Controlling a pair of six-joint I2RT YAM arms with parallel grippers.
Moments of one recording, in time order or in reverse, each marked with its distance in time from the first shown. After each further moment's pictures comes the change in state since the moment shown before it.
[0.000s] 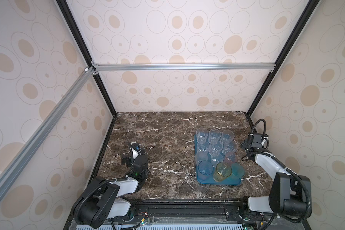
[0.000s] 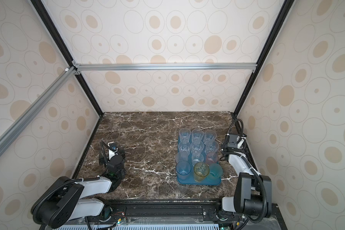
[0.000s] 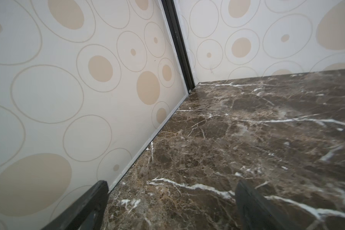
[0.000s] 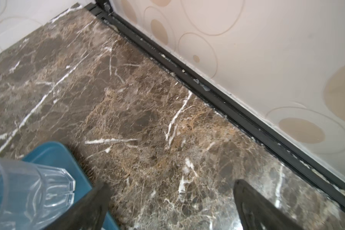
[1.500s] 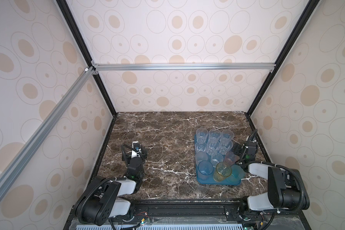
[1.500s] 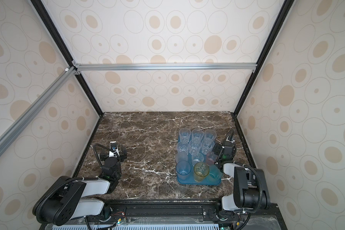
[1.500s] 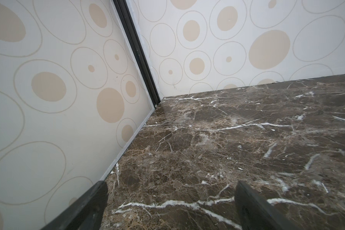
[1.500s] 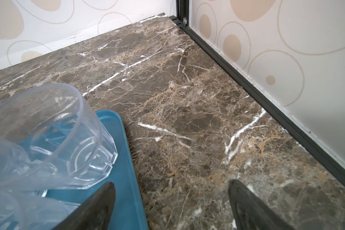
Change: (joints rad) left arm 0.096 -0.036 -0.029 0.079 0.389 0.001; right arm 0.055 0.056 -0.275 0.604 -0.180 -0.235
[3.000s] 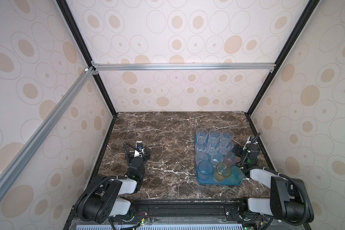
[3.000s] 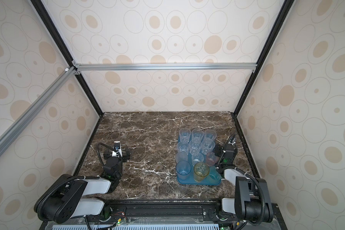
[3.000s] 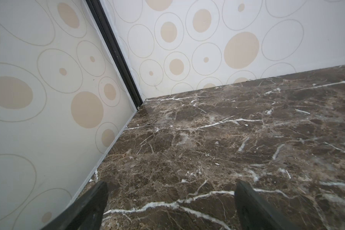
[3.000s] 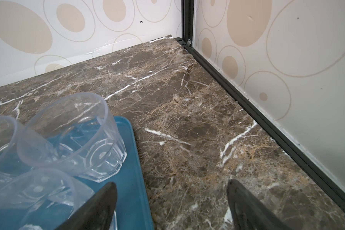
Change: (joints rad) left arm -0.013 0.030 0.003 0.034 0.078 0.003; right arm 0.003 -0.123 -0.088 0.064 -0.026 -0.057
